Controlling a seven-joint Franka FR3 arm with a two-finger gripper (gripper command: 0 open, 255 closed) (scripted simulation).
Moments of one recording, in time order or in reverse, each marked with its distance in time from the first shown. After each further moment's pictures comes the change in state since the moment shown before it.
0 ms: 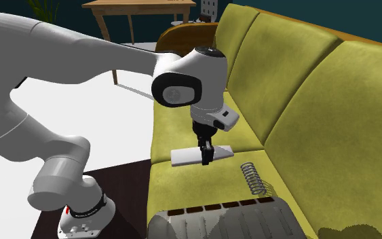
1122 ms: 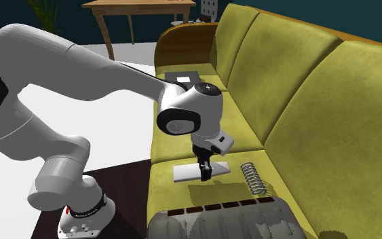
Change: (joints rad) arm -0.001 0.069 -0.004 -0.171 -0.001 0.240 -0.001
